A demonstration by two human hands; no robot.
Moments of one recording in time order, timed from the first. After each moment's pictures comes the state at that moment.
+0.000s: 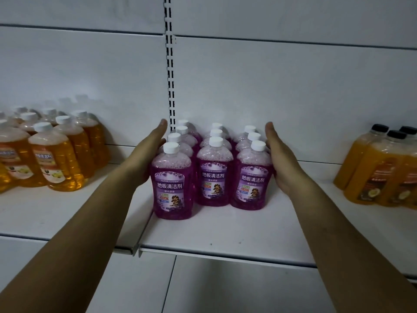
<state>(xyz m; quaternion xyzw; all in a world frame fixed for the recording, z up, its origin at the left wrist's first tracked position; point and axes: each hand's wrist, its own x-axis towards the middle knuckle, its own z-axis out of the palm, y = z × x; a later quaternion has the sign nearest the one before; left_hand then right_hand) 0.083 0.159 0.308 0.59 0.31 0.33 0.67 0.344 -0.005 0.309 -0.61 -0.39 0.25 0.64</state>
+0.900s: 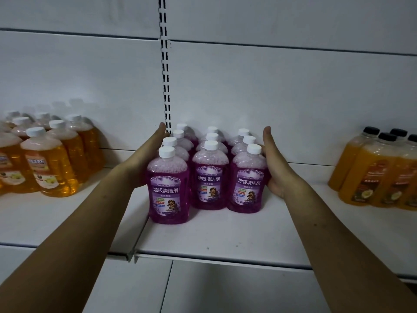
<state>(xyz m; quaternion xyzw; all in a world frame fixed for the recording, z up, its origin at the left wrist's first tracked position) 0.096 0.176 0.300 0.60 0.18 0.27 0.73 0.345 -0.002 0.305 -0.57 -0.35 0.36 0.64</state>
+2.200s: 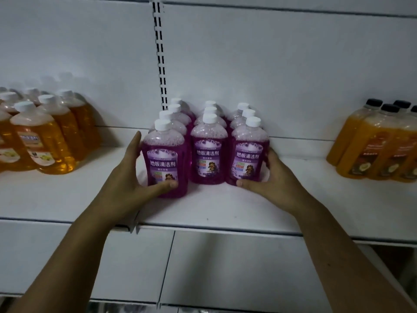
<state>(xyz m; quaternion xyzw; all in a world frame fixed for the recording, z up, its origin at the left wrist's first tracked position) 0.023 0.083 0.251 0.82 0.34 0.35 0.29 0.320 -0.074 0.246 -0.69 -0.51 0.16 0.48</state>
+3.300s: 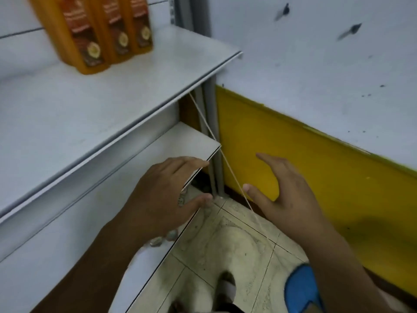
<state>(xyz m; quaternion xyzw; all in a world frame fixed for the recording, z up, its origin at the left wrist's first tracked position) 0.281 -0.204 0.130 0.93 -0.24 0.06 0.27 0.260 -0.477 0.145 -0.95 -0.06 -0.07 0.29</state>
